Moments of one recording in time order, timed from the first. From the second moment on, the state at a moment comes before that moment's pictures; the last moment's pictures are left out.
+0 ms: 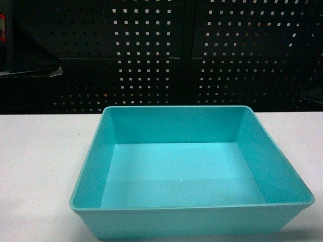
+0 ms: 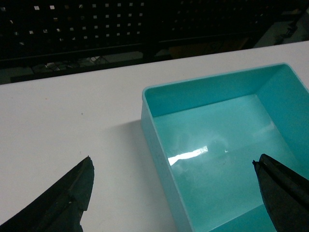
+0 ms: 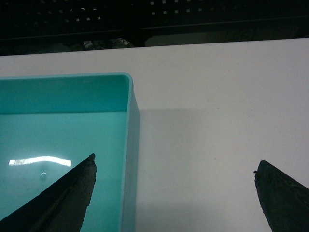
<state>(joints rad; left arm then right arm) -0.06 1.32 0.85 -0.09 0.28 -0.02 0.01 1.58 0.94 0.00 -0.11 0.05</state>
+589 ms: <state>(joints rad) -0.06 1.32 0.85 -0.09 0.29 -0.02 0.08 2.10 1.55 -0.52 -0.31 -0.10</state>
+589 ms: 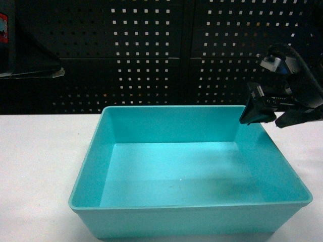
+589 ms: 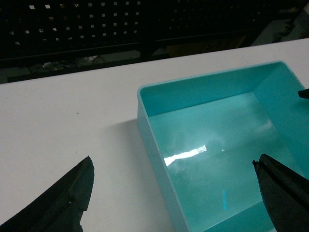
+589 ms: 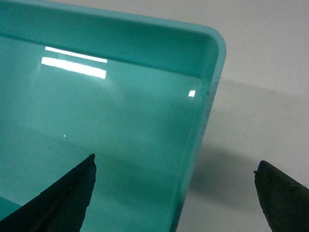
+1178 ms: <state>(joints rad) -0.06 1.32 0.85 -0.09 0.29 -0.02 0.14 2.21 1.54 -0.52 -0.14 -0.08</state>
